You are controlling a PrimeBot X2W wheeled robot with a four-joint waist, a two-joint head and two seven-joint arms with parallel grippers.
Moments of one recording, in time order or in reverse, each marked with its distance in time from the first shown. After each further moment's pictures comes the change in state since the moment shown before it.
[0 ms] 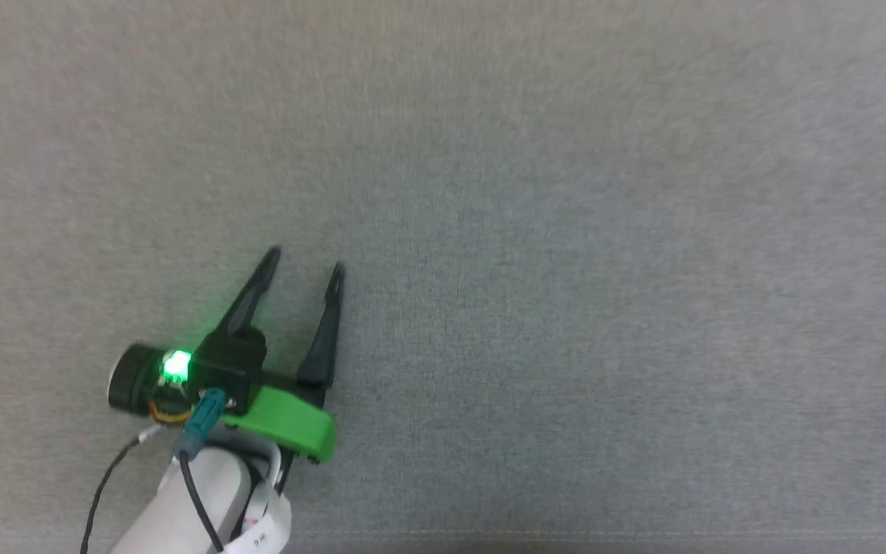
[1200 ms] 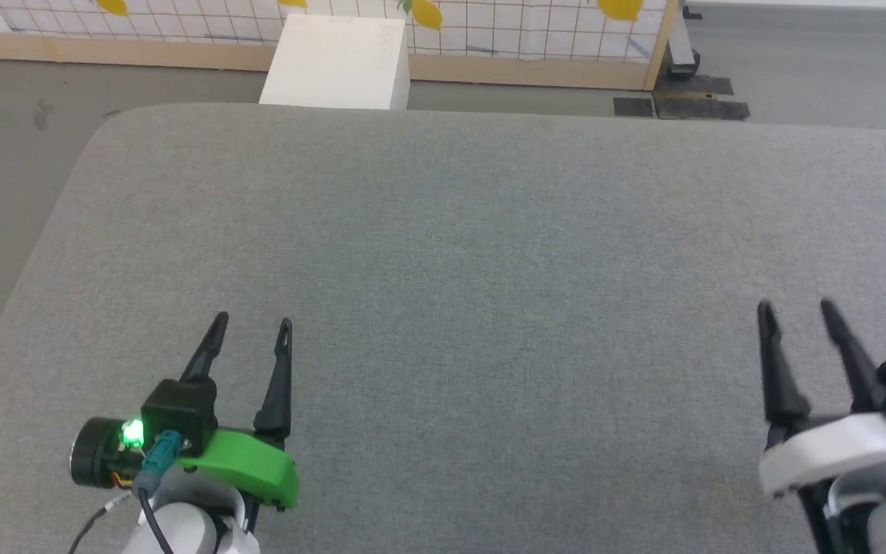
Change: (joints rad) left arm 0.144 0.035 0.067 -0.026 -0.073 0.062 0.037; right arm 0.622 0.896 -0.230 -0.559 0.075 0.000 -0.186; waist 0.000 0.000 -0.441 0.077
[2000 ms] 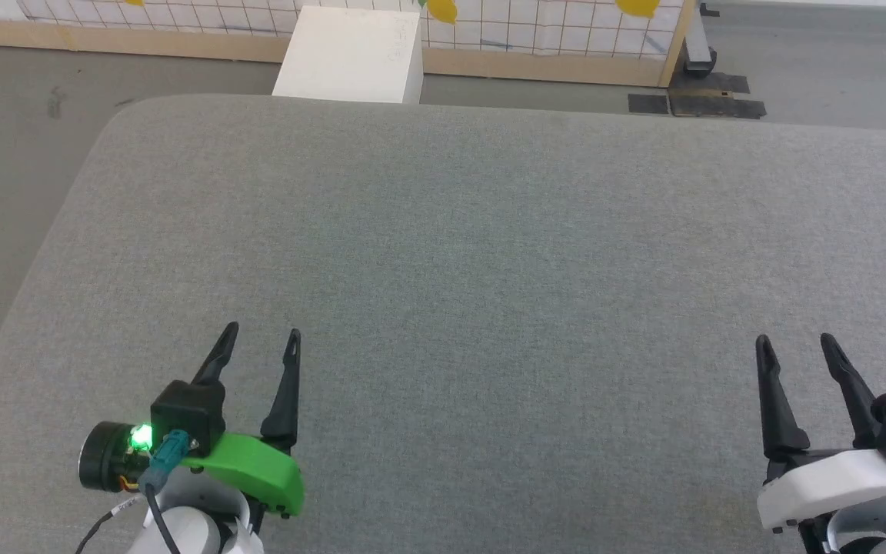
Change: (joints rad) left arm 0.006 0.003 -0.019 0.005 -0.017 -0.004 0.032; right arm 0.111 0.043 -0.007 -0.098 -0.065 0.000 0.036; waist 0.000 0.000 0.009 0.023
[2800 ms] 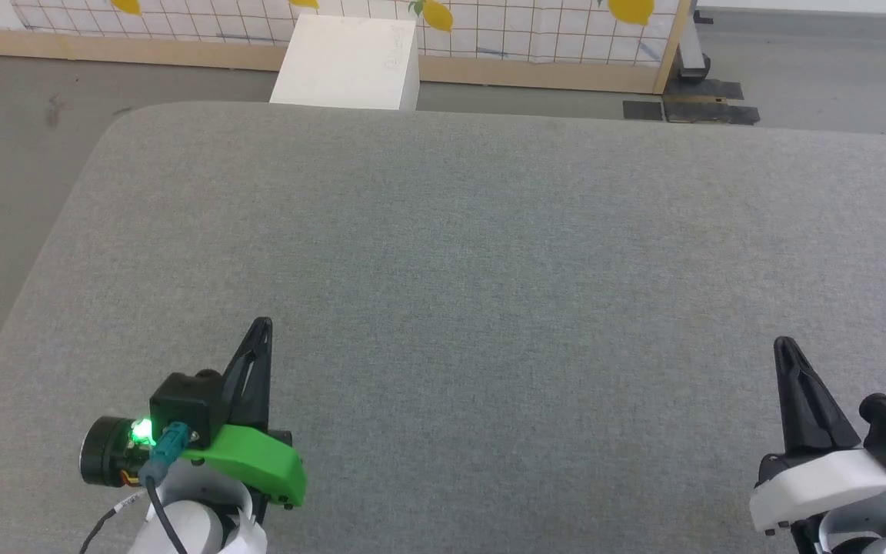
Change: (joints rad) left arm 0.005 -0.048 0.058 -0.004 0.046 -0.030 0.024; right arm -0.001 0.000 0.014 0.009 -0.004 0.000 0.005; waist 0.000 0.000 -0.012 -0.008
